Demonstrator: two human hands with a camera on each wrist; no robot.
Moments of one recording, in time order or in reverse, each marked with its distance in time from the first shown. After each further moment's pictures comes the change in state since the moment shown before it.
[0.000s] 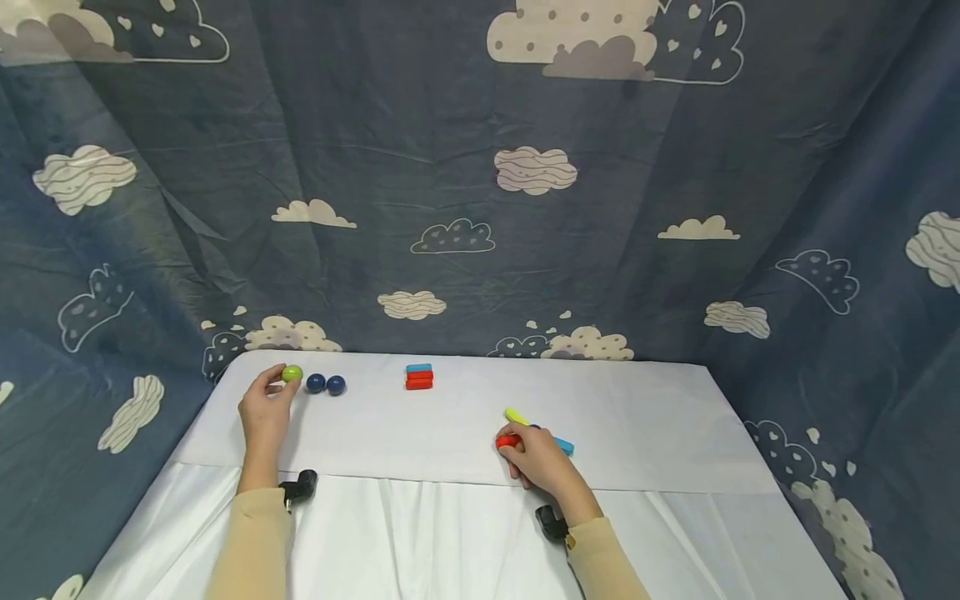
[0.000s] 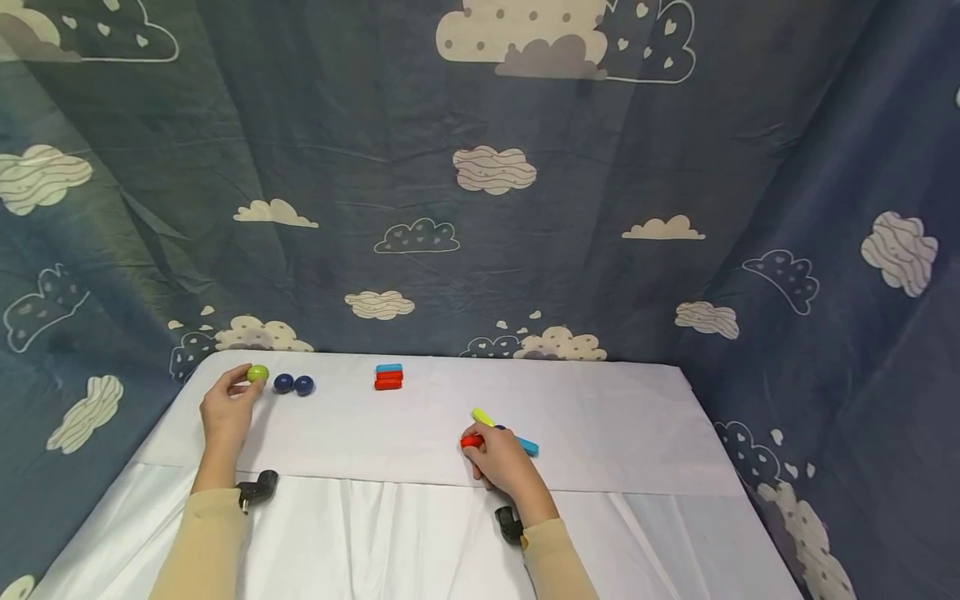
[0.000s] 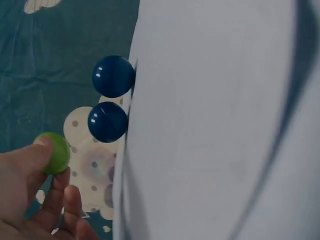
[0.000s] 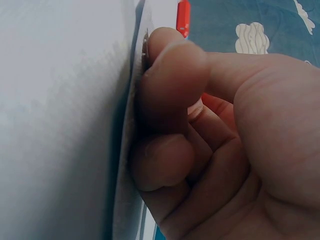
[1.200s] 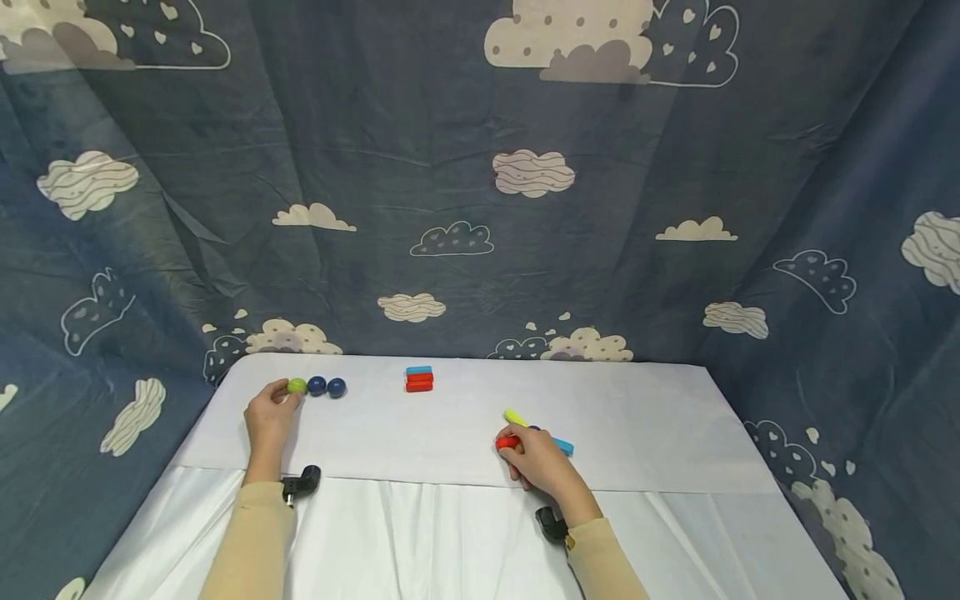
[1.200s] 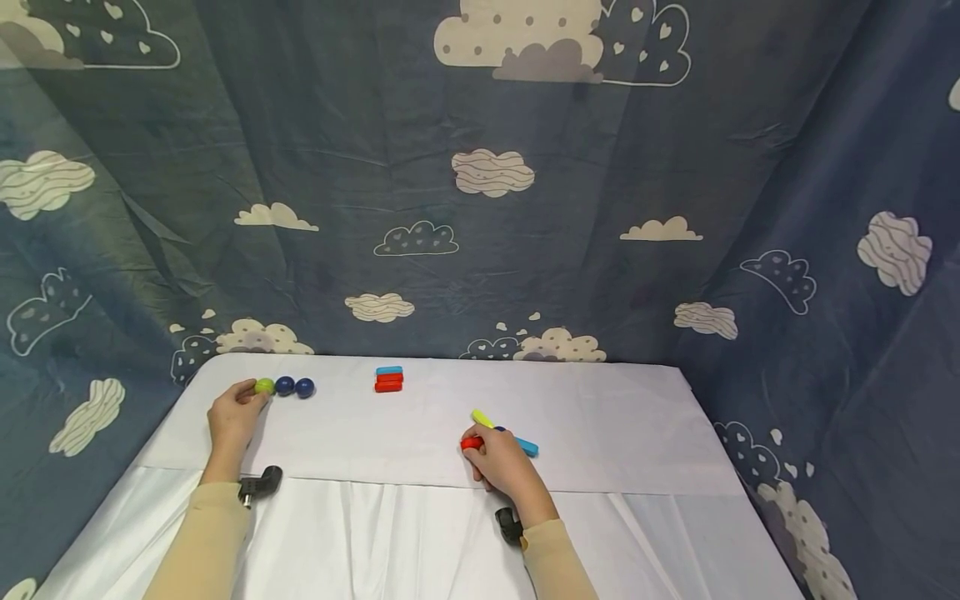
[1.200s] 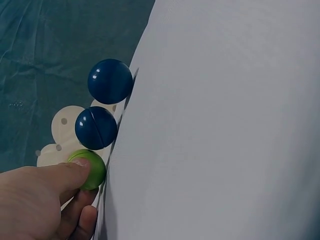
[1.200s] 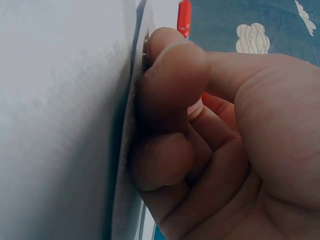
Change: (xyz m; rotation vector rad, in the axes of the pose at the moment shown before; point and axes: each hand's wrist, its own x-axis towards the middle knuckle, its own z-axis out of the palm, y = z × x) left_hand 0.011 -0.024 0.010 0.110 -0.067 -0.066; right_hand -0.002 -0.001 0.000 0.001 -0.004 -0.006
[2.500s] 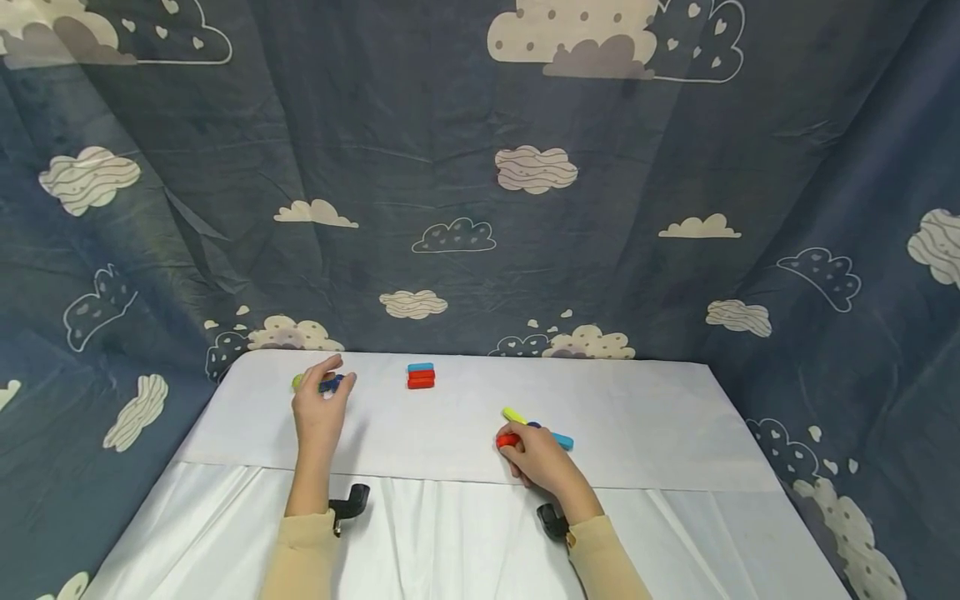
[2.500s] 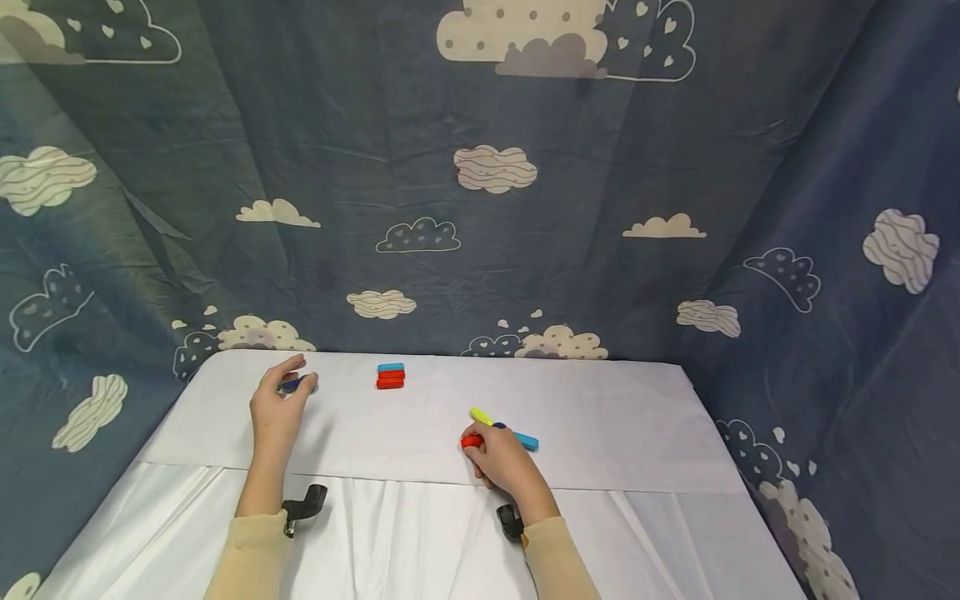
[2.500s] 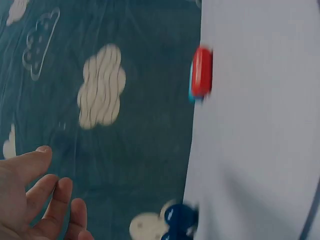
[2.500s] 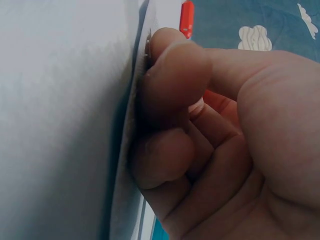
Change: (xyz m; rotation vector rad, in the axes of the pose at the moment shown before) left_hand -0.084 0.082 0.023 -0.264 0.045 0.296; right_hand 0.000 0.000 0.001 -0.031 -0.010 -0.010
